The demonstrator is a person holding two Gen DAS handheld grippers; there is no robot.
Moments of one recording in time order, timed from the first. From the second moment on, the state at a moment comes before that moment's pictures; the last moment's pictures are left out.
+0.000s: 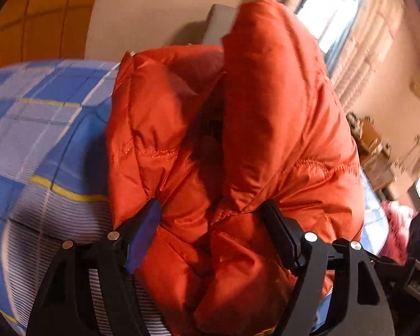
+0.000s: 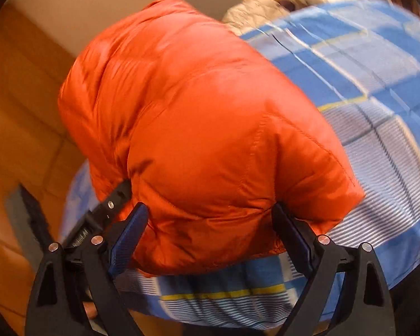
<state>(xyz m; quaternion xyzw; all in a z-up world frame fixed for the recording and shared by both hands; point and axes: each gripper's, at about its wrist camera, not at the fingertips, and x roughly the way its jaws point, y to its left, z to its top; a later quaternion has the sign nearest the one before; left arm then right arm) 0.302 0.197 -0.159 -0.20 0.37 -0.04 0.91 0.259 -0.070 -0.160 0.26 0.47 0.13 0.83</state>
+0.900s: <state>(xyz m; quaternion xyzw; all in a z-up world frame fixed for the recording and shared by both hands) 0.302 0.230 -0.180 -0.23 0.36 -0.08 0.90 0.283 -0.128 -0.135 0.28 0.41 0.14 0.86</state>
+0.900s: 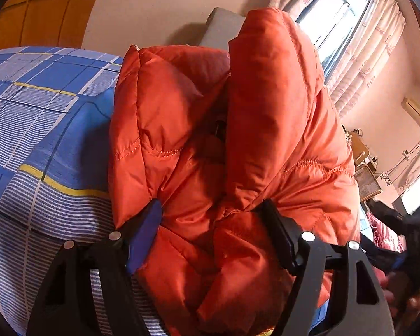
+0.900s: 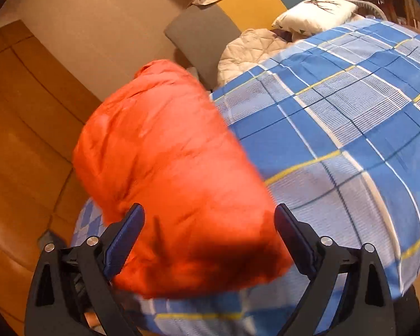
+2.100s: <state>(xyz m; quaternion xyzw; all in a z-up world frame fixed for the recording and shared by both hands) 0.397 0.132 -0.171 -0.22 0.38 -0.23 0.87 0.305 -0.244 -0.110 0.27 0.35 0.28 0.86</state>
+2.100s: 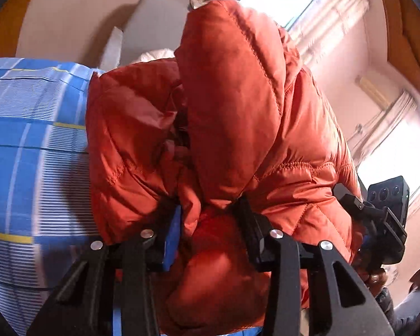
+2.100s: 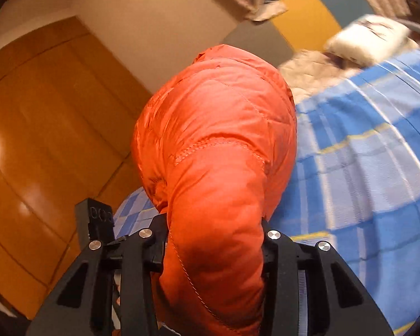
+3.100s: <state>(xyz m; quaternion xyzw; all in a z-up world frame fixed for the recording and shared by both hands) 0.363 0.095 -0.174 -0.15 0.38 -0.12 0.91 0.224 -0.242 -0.116 0.22 0.37 -0.02 0.90</state>
